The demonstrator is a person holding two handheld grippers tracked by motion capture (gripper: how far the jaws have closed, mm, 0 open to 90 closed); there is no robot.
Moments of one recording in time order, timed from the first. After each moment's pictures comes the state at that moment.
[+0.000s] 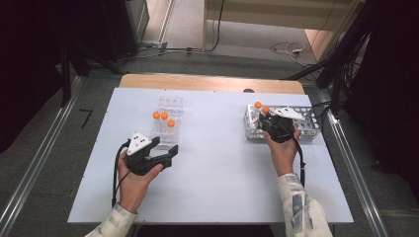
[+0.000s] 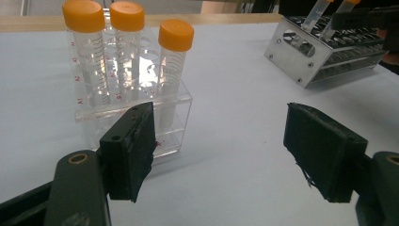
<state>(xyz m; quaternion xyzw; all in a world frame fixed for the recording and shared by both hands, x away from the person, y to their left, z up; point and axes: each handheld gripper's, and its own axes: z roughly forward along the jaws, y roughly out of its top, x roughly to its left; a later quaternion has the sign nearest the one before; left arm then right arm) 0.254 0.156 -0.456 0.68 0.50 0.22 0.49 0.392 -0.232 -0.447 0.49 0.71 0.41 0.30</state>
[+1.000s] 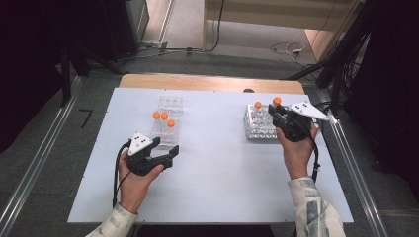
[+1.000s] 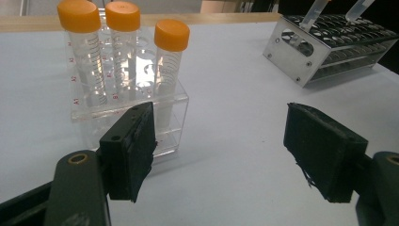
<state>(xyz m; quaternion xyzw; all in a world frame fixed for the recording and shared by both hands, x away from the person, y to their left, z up) 0.253 0.154 -0.455 0.68 0.50 0.22 0.49 0.356 -0.244 -0.388 0.44 0.69 0.47 0.32</state>
